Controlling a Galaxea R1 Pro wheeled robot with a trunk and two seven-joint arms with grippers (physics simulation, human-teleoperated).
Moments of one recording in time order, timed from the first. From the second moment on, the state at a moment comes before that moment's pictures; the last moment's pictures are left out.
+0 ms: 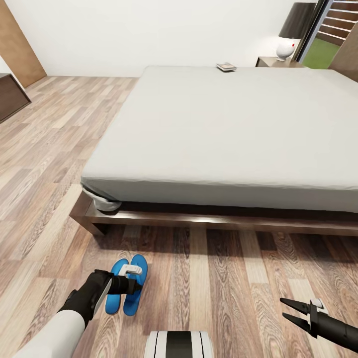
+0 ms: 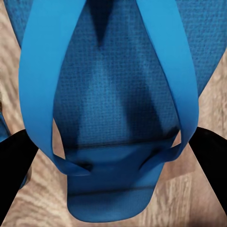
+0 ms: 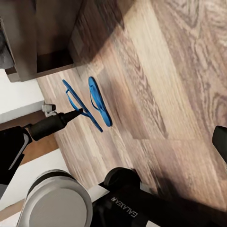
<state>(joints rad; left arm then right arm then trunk) -0.65 0.03 0.05 -0.59 -0.23 0.60 -0.45 -0.44 -0.60 0.24 -0.37 -0.83 0.65 1.33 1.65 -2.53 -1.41</state>
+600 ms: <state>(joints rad) -0.65 0.03 0.05 -0.59 -0.23 0.60 -0.45 -0.44 -0.60 0.24 -0.37 -0.83 0.64 1.33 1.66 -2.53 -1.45</state>
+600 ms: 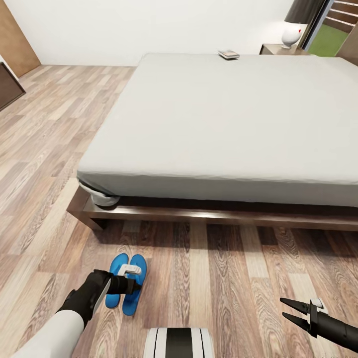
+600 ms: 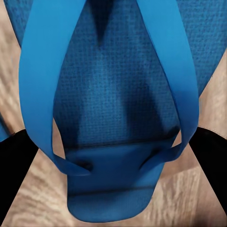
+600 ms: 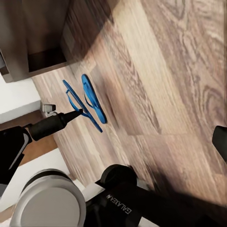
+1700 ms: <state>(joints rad) -0.65 0.03 0.06 -0.61 -0.22 0.55 -0.40 -0.44 -0.59 0.24 -0.37 -0.83 0.64 1.33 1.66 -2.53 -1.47</state>
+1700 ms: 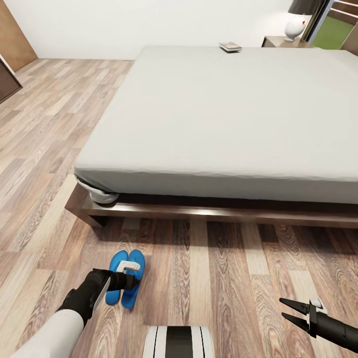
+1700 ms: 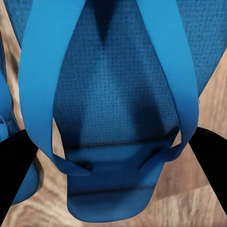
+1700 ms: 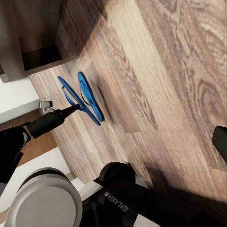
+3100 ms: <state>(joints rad) -0.65 0.03 0.06 -0.61 -0.21 0.52 -0.40 -0.44 -0.59 0.24 -0.37 -0.83 0.64 1.33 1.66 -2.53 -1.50</state>
